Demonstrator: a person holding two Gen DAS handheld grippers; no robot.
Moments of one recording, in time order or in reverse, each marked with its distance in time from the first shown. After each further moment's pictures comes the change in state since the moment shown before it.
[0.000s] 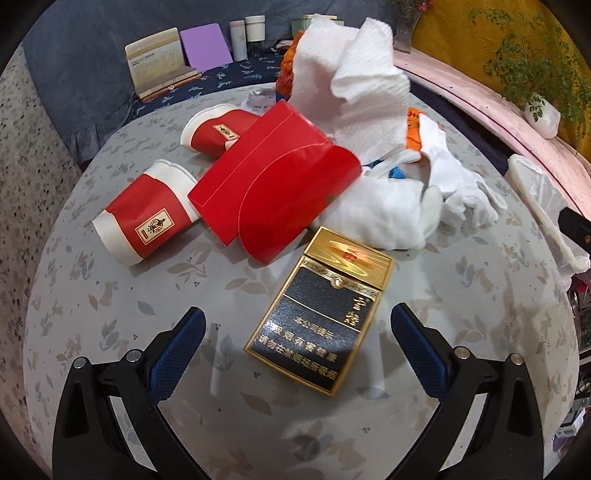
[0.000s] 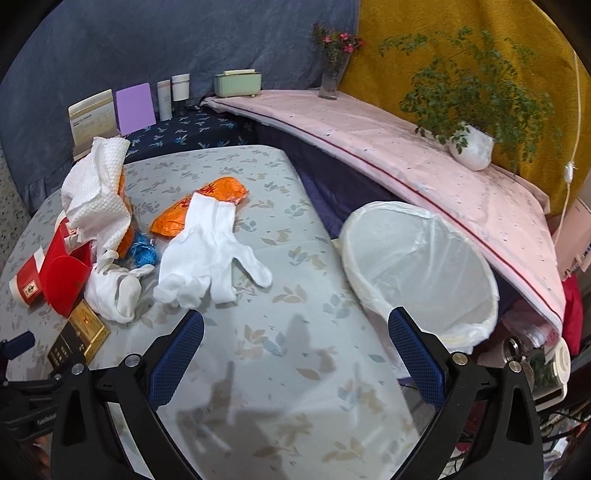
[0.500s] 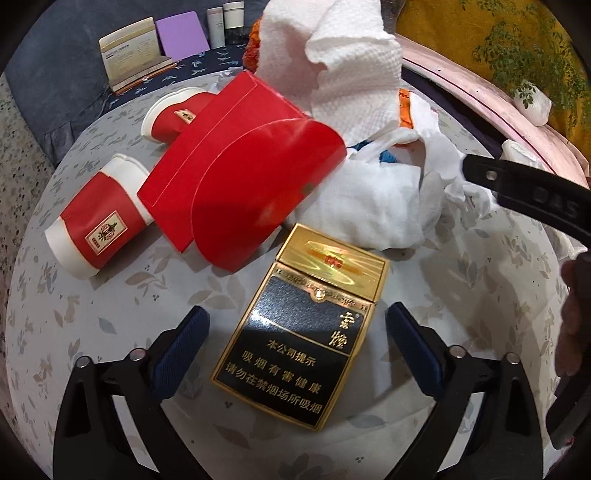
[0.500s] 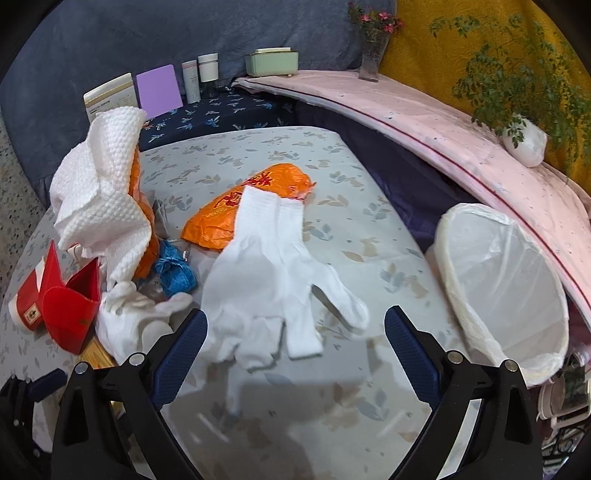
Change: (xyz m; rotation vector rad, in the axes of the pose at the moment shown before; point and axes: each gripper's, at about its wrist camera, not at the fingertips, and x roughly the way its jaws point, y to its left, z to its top) left arm 0.024 -0.009 0.005 0.043 0.044 -0.068; right arm 0.071 0.055 0.025 -0.012 0.079 0.124
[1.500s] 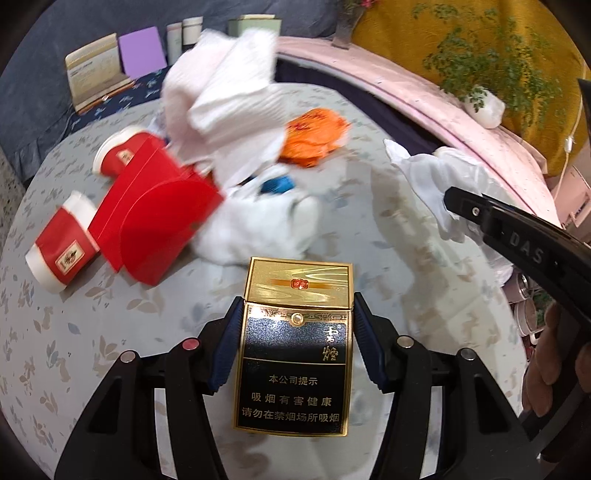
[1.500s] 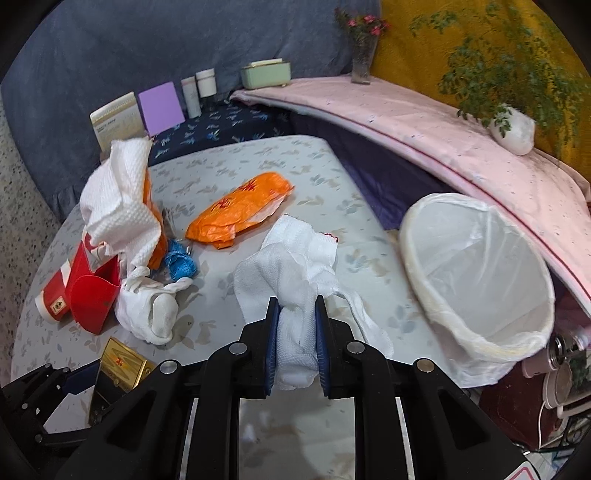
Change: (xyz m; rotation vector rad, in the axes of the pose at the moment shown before) left arm -0.041 -0.050 0.008 0.047 -0.041 -0.161; right arm -0.064 -0.050 -0.020 0.054 -0.052 0.028
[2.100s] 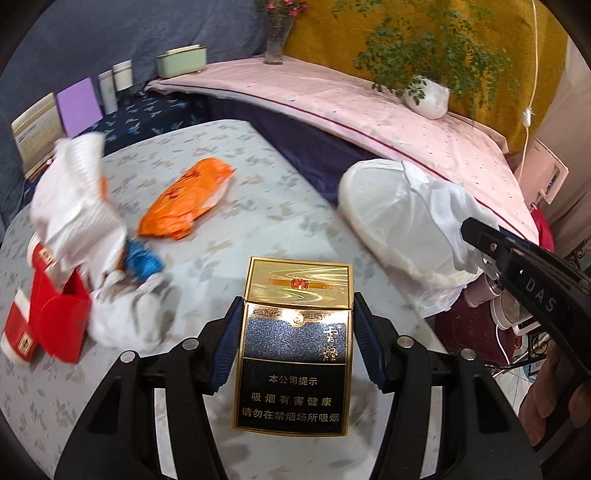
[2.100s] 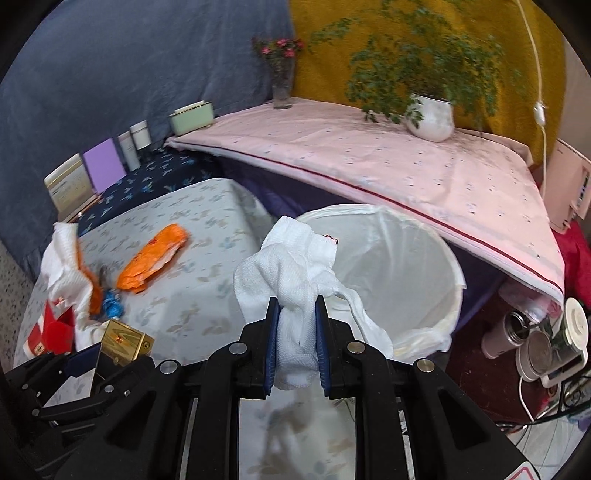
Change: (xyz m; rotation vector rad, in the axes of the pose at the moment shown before) left arm 0.009 -0.115 0.050 0.162 -0.056 -0.097; right arm -0.039 -0.122 -0.001 0.194 -0.084 -0.138
